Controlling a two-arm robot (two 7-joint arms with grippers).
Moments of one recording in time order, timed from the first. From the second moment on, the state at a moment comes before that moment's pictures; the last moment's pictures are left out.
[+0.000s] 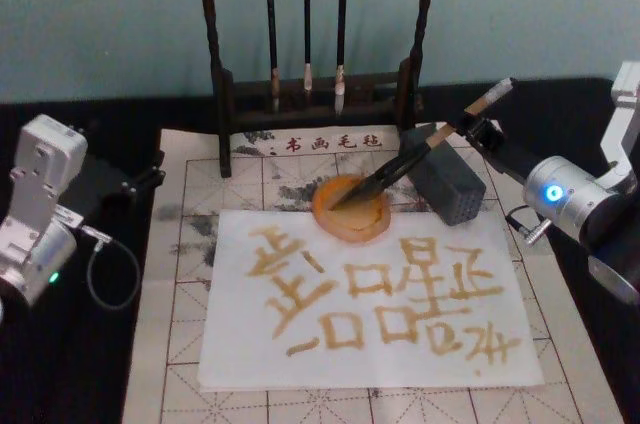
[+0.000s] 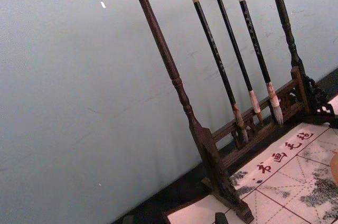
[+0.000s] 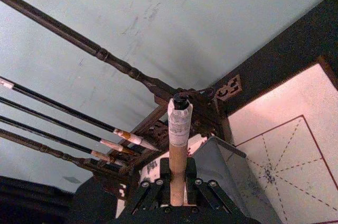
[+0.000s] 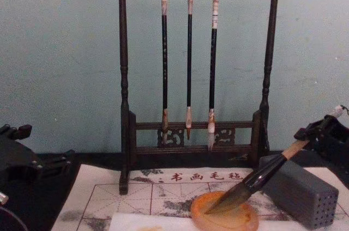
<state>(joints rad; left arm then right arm) -0.20 0.60 0.45 -1.41 -0.25 -0.12 0.03 0.28 0.22 -0.12 -1.36 1.14 0.45 0.02</state>
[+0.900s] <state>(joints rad) -0.20 0.60 0.45 -1.41 -0.25 -0.12 0.03 0.32 0.24 -0.17 -1.30 1.18 0.42 0.00</state>
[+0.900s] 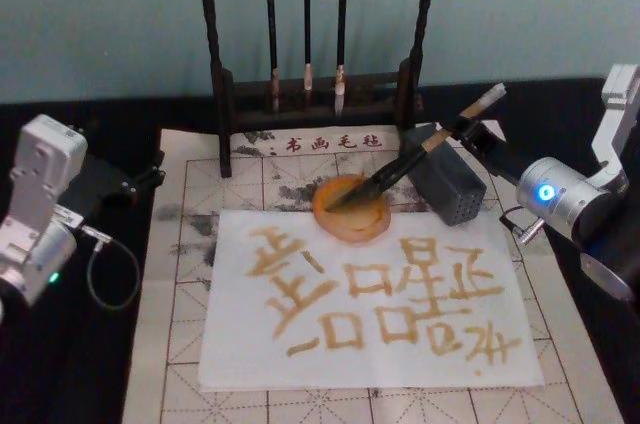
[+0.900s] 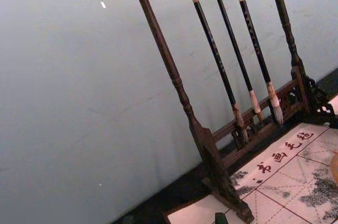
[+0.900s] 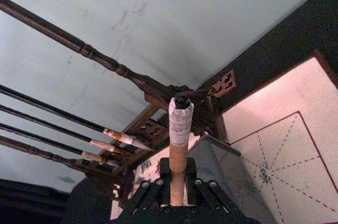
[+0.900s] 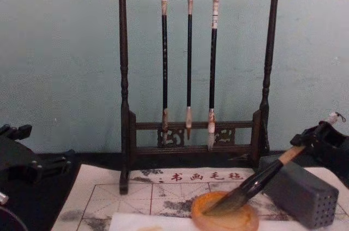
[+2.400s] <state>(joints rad) -0.20 0.60 0.45 -1.41 -0.25 -0.12 0.03 0.32 0.24 -0.16 -1.30 1.18 0.43 0.01</state>
